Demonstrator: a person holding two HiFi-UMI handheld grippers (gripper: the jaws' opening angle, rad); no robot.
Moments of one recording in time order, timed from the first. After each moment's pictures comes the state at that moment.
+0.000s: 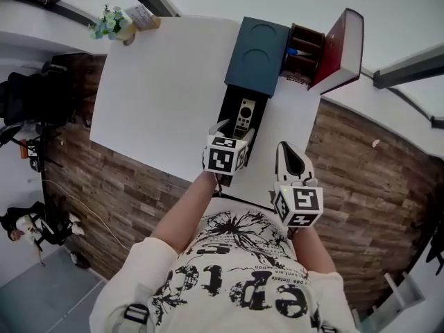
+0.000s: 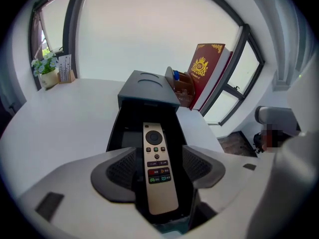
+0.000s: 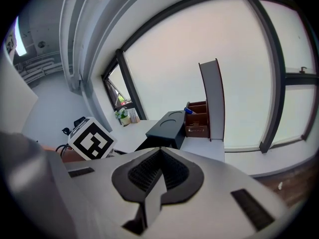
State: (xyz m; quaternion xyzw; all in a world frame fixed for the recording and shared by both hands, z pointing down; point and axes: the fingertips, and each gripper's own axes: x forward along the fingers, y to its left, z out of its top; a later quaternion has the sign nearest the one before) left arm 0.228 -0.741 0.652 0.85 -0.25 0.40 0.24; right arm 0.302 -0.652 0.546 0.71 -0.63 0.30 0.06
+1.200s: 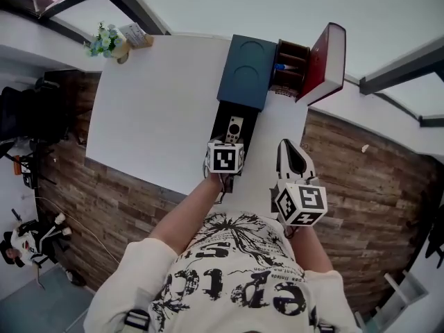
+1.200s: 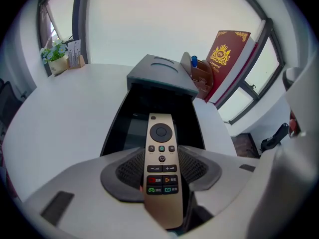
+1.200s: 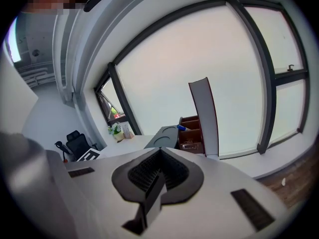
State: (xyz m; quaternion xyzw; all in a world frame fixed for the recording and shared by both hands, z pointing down) left arm 0.224 -0.750 0.686 0.79 -0.29 0.45 0.29; right arm 0.340 -0.671 0.510 0.75 -0.60 0.28 0.00
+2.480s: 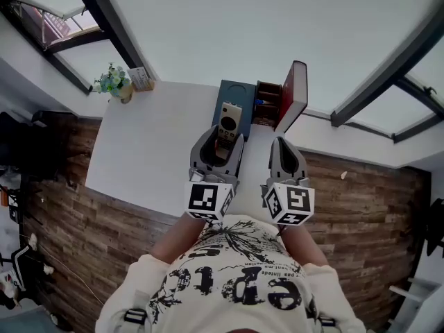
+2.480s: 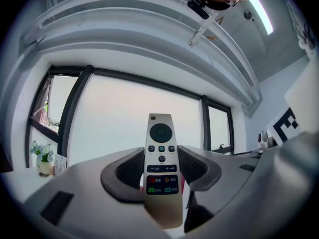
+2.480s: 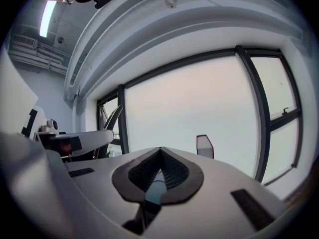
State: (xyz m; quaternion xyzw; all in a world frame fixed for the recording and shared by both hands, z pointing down) left arm 0.239 -0.743 0.344 0.97 -0.25 -0.04 0.03; right arm 0.336 -0.669 0.374 0.82 -0.57 0.08 -0.02
